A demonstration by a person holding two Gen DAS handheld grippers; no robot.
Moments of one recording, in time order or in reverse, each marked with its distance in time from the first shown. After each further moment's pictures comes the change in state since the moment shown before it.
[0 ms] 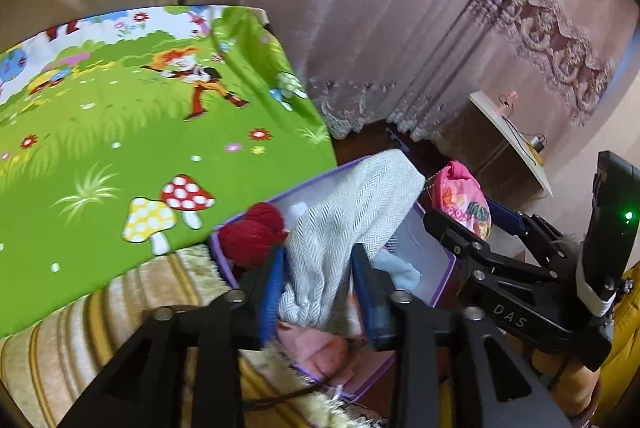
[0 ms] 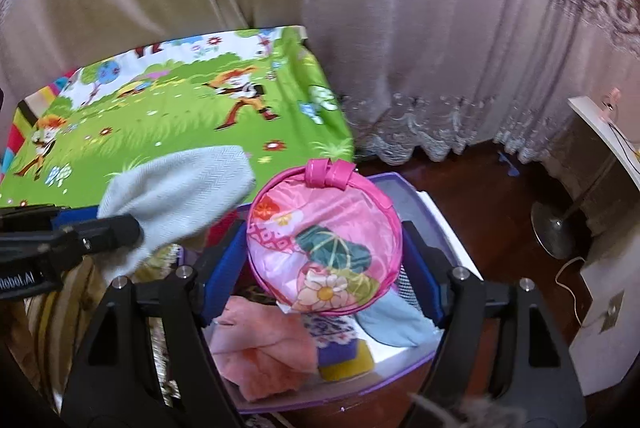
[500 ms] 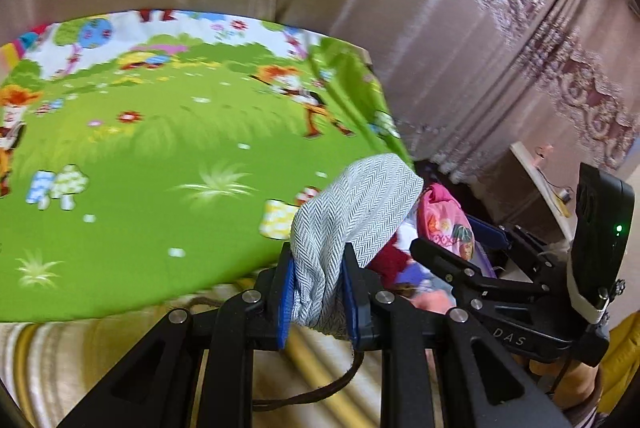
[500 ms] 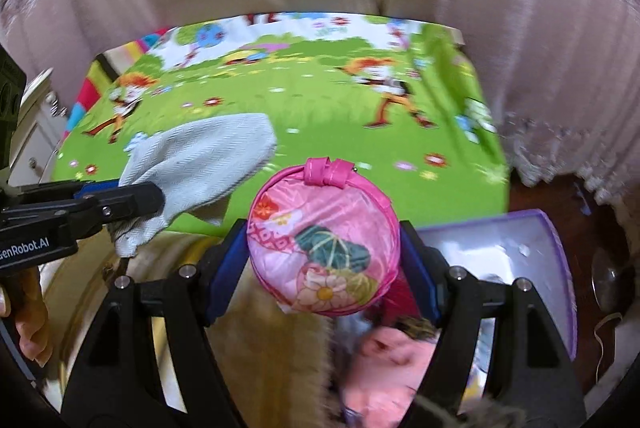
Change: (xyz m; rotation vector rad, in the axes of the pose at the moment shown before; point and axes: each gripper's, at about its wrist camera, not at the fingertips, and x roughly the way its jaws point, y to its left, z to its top) left arm -0.072 0.112 -0.018 -0.151 -0.098 0.094; right arm 0.026 0.133 0.014 -0.175 0.046 0.279
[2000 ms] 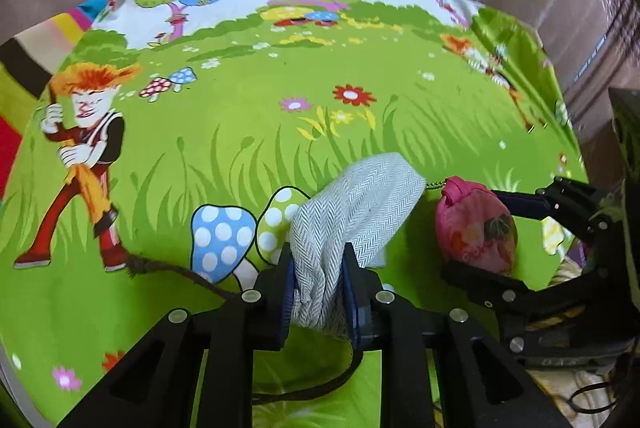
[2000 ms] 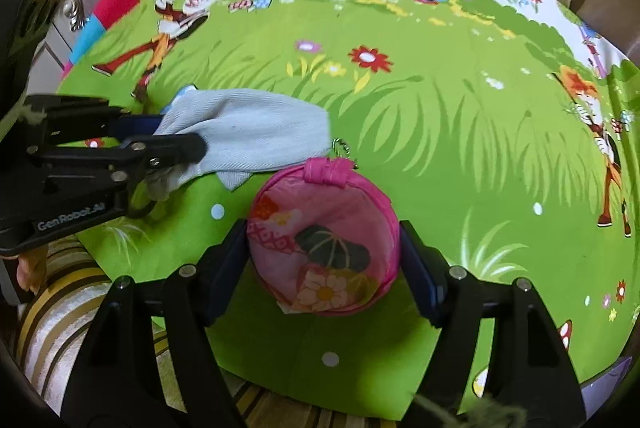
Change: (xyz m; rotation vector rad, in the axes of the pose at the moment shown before) left arm 0.031 0.246 0.049 -0.004 0.140 0.329; right arm 0.205 0.201 0.072 -0.307 0.257 0.253
